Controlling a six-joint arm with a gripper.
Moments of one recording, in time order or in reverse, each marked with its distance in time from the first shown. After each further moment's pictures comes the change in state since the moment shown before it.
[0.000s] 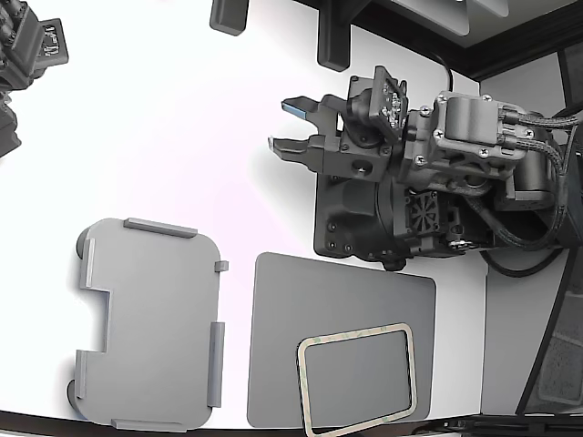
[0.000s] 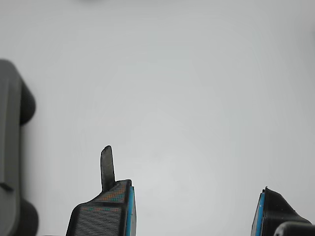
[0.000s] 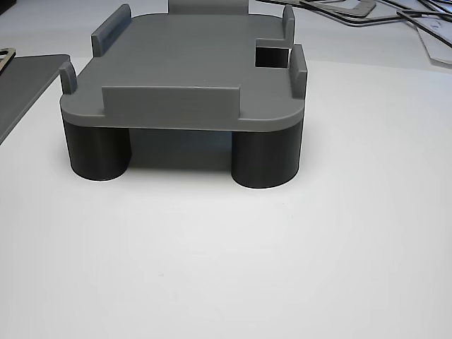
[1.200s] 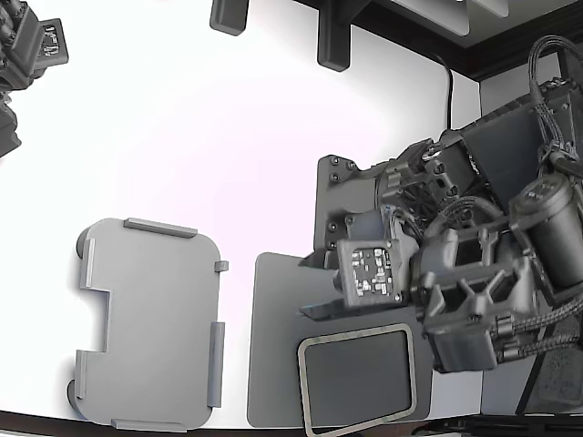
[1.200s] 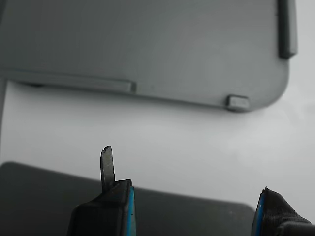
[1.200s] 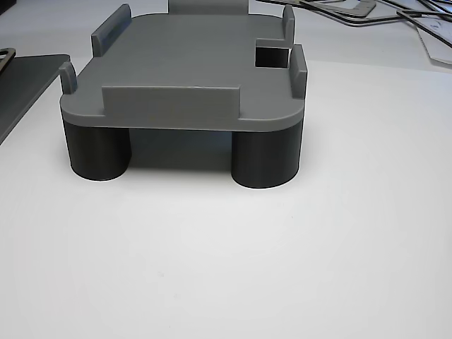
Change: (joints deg) arm 42.5 -41.6 -37.0 24.6 1.8 28.8
